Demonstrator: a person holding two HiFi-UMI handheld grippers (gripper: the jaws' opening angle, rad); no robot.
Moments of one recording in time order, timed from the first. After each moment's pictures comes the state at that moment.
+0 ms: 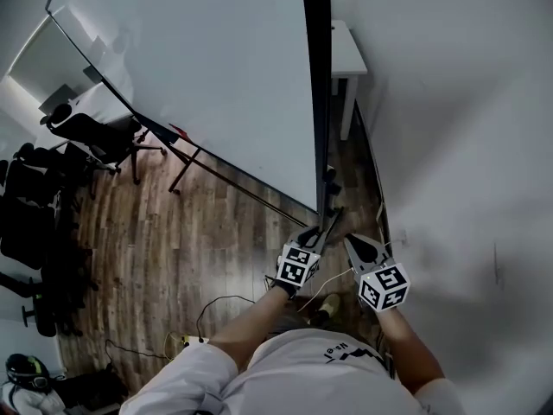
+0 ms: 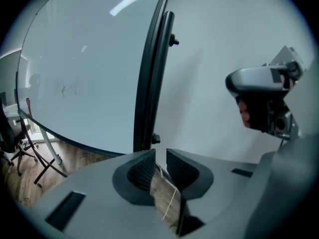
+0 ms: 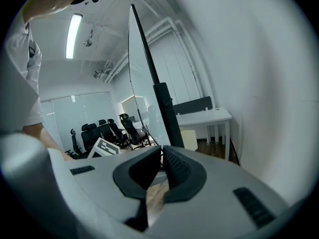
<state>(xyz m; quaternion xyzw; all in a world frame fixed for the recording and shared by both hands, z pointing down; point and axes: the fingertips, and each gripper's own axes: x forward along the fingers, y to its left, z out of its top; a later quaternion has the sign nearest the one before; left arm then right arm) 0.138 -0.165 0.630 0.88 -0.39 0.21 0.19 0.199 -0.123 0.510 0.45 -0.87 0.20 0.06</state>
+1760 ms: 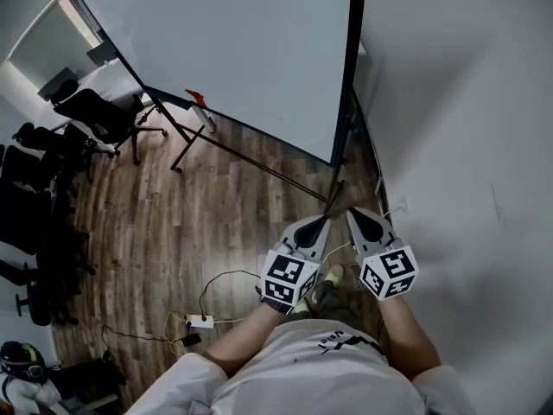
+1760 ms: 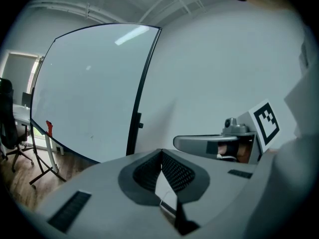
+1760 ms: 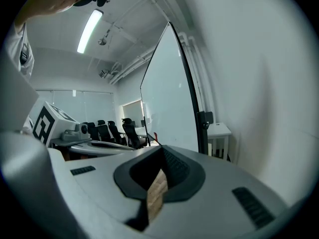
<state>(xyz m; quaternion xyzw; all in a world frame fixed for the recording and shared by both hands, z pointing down) 0.070 0.014 0.432 0.91 -0.39 0.07 0.15 0.123 0.003 0.417 0.49 -0.86 0.12 0.04</state>
